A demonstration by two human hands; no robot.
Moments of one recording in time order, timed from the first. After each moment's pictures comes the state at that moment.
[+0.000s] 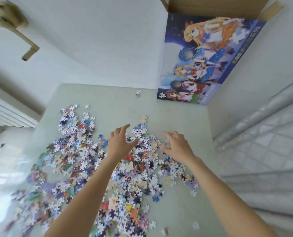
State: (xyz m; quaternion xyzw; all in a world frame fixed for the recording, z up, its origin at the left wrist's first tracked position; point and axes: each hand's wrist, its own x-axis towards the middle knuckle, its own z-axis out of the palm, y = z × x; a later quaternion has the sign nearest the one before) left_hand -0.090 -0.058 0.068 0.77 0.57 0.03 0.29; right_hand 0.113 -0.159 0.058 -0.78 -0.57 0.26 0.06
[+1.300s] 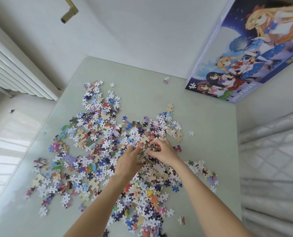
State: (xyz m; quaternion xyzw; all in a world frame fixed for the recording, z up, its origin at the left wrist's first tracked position) left_hand -0.191 -0.127 0.005 0.79 0.54 -0.01 0.31; right_hand -0.026 -0.141 0.028 -0.74 -0.47 0.47 0.09
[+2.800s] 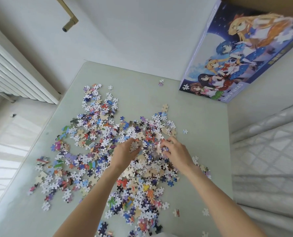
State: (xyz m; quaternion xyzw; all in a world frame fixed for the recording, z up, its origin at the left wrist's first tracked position) left_hand -0.192 -0.119 0.040 0.74 0.55 0.10 0.37; right_hand 0.008 -0.185 0.060 -0.72 -0.63 0.26 0.11
